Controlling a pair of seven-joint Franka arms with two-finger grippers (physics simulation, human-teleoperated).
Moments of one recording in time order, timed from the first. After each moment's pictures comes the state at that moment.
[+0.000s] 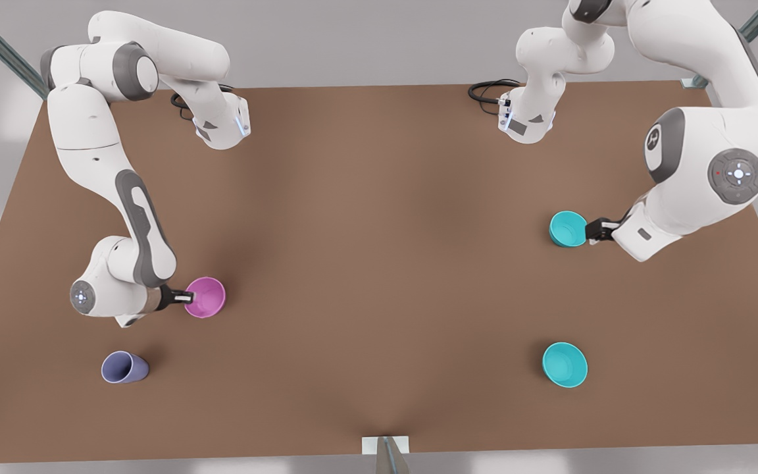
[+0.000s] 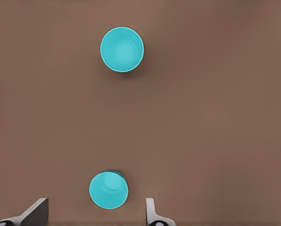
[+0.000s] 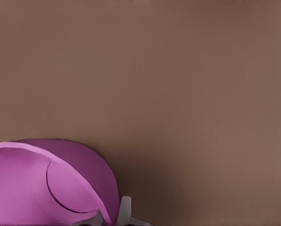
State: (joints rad) left arm -0.15 0.25 0.05 -1.38 0.05 1.50 0.01; right arm -0.18 0.64 0.10 -1.76 0.19 2.12 -0.06
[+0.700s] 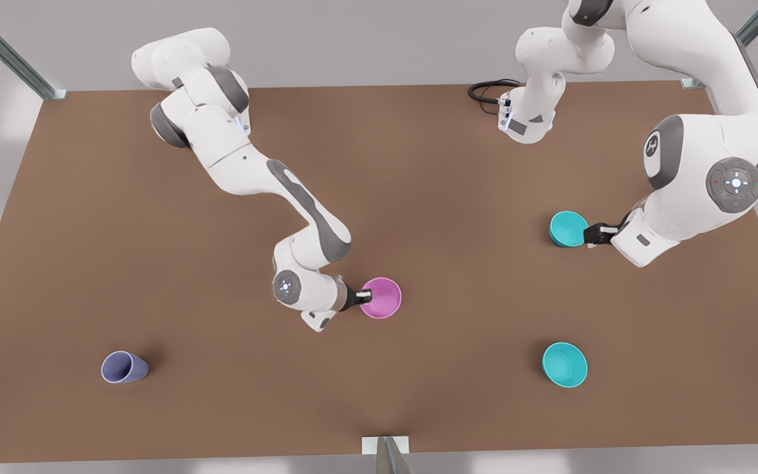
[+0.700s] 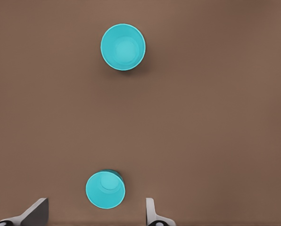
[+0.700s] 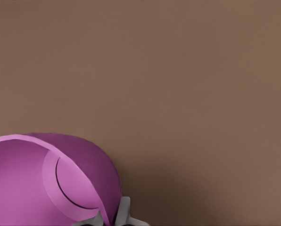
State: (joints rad) left arm -0.15 0.27 0.06 -1.38 0.03 1.49 -0.01; right arm 0.43 0.96 0.20 -1.22 0.38 2.27 0.23
